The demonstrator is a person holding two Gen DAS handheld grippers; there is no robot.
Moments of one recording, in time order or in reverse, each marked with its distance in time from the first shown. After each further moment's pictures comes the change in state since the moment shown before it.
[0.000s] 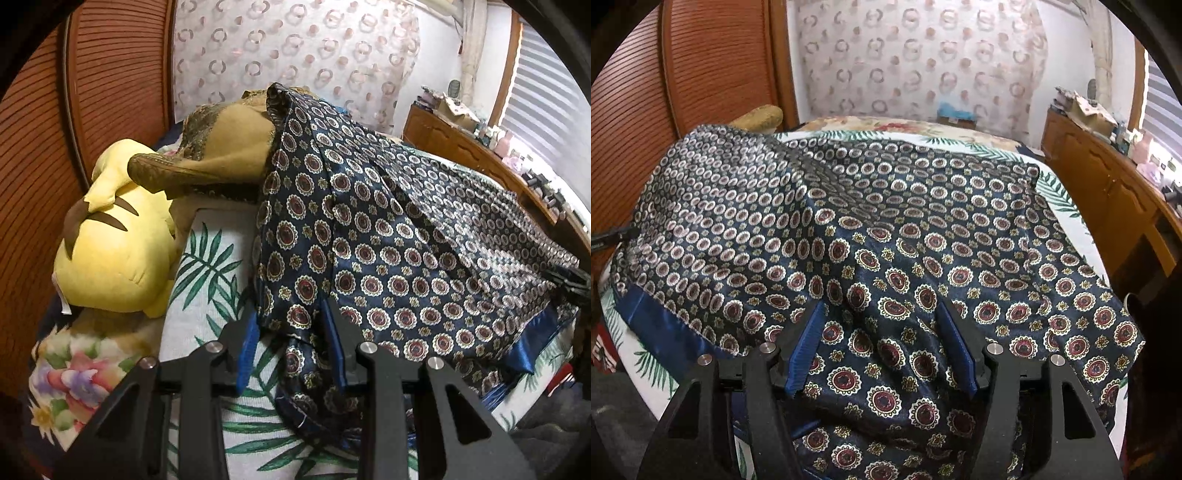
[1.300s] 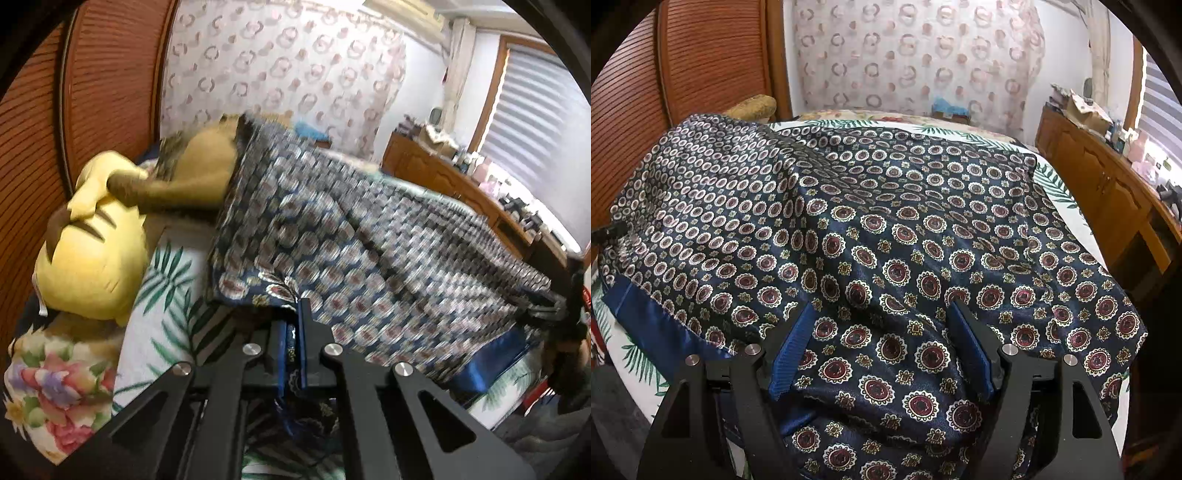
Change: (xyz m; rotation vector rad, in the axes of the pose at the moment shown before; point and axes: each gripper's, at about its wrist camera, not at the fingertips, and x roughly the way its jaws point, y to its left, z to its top) left arm -0.021 -0.022 0.003 -0.040 -0.120 -0.113; right arm 0.008 0.000 -0.007 0.001 0.013 -0.029
